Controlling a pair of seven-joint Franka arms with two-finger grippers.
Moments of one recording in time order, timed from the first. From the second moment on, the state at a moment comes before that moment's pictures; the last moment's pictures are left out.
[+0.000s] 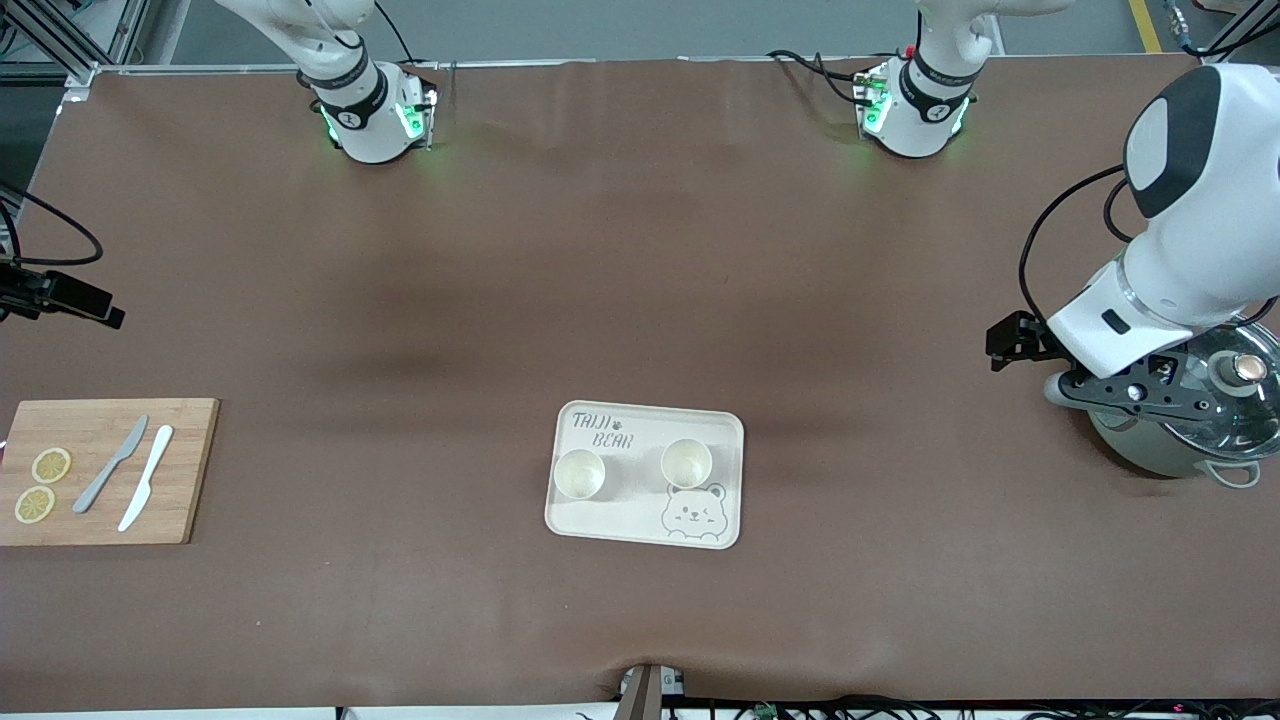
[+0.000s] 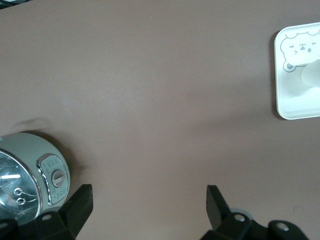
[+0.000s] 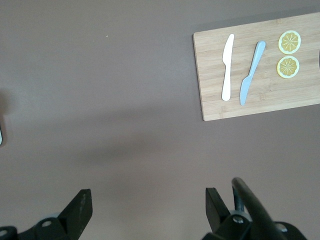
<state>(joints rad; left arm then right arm) -0.07 0.23 -0.10 -1.50 0.07 1.75 0.03 -0.24 0.12 0.11 -1.51 -0.01 1.59 0.01</state>
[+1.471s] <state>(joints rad) -0.42 0.77 0.01 -1.13 -0.02 2.04 -0.30 -0.26 0.14 0.11 -1.50 -0.01 1.60 -0.05</state>
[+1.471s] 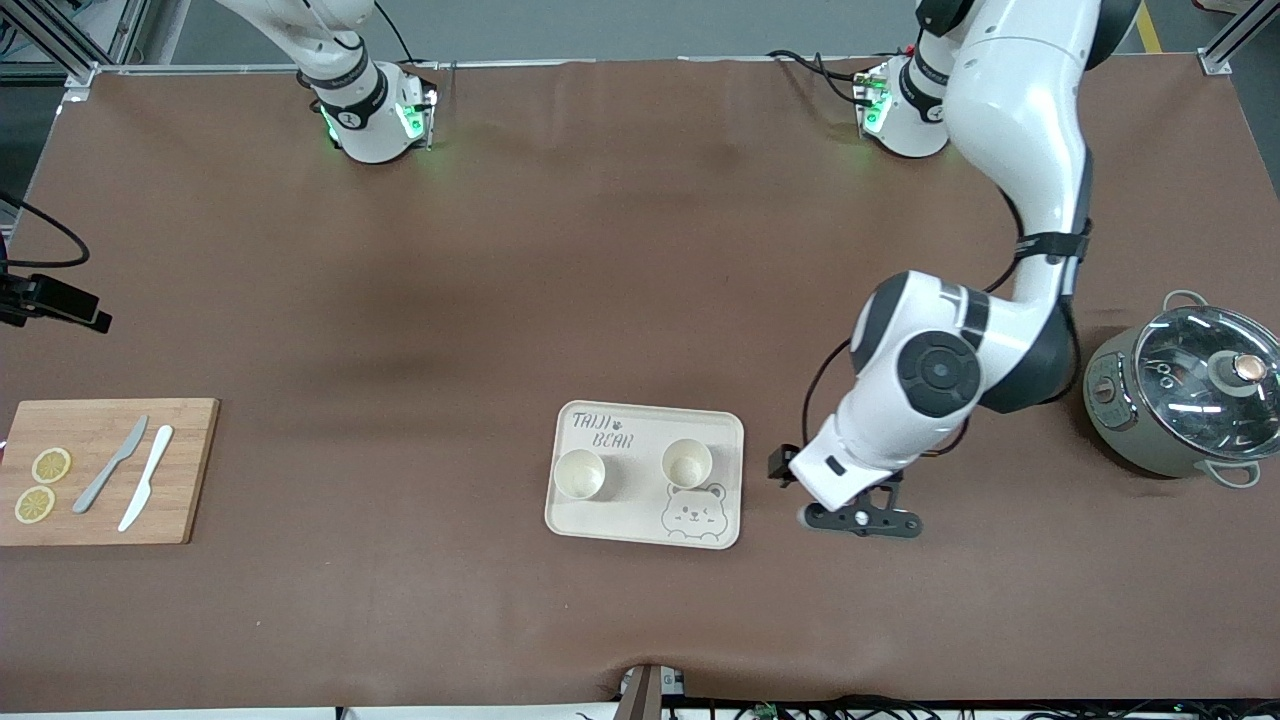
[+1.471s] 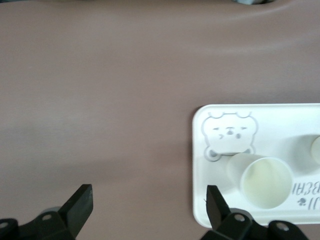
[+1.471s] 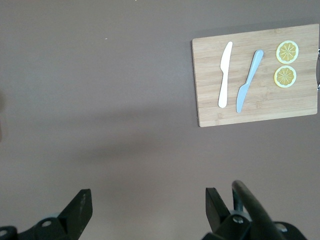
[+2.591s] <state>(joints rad) -0.57 0.90 0.02 -1.16 -0.02 2.22 -0.50 -0.24 0.14 0.12 -1.50 -0.01 1.61 -0.05</state>
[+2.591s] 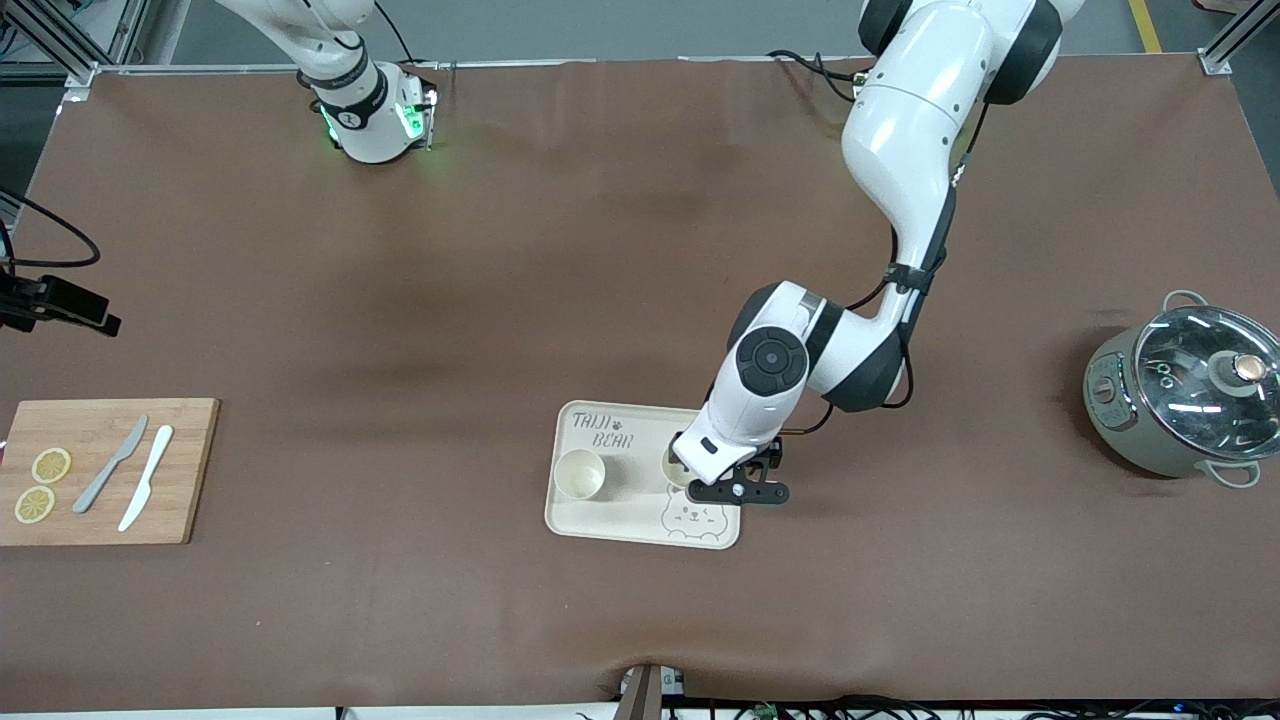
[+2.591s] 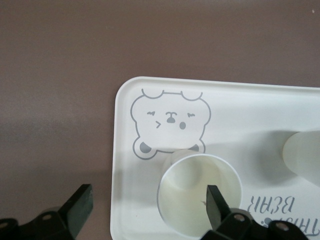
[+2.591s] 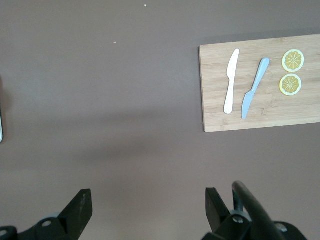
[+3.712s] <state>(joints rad) -0.58 0.95 0.03 -1.22 0.00 2.37 -0.60 -0.24 0.14 0.12 -1.50 -0.01 1.61 -0.05</state>
